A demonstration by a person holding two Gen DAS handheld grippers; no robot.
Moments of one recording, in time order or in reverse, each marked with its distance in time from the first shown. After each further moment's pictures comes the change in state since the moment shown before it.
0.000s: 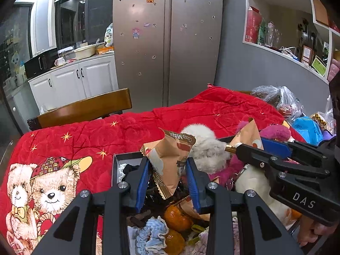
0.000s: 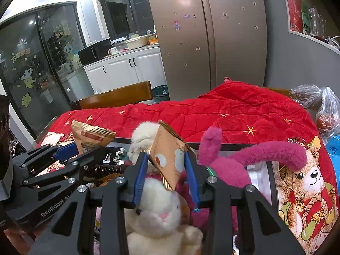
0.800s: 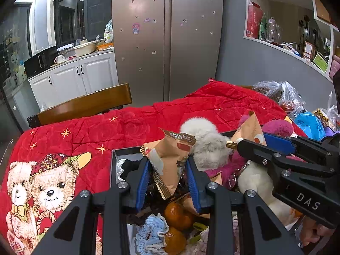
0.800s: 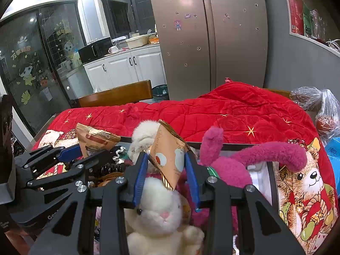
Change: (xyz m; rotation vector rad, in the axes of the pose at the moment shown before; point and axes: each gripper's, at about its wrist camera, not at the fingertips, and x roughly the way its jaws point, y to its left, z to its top) left arm 0.007 -0.001 -0.004 0.008 0.030 0.011; right arm 0.000 0.004 -0.001 -0.010 0.001 -0.006
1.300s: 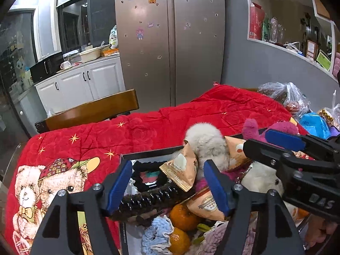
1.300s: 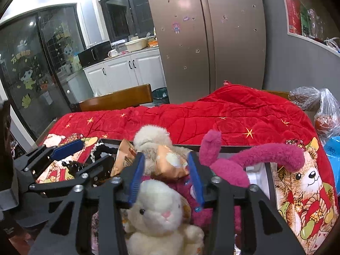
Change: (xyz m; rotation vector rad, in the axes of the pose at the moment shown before) left arm -0.008 0.000 0.002 0.010 -0.033 0.045; right arm -0.011 -0.003 0.004 0.033 -0.028 0.026
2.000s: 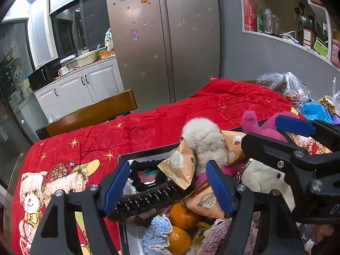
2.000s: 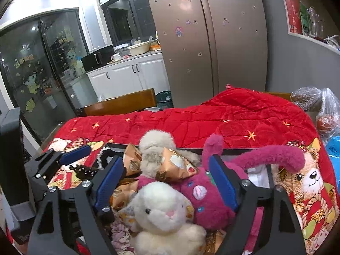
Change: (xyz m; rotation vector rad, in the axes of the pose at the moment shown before) left arm 0.005 -0.010 0.000 0.067 0.017 0.029; right arm -0.006 0.006 0.003 -0.012 -0.014 -0.004
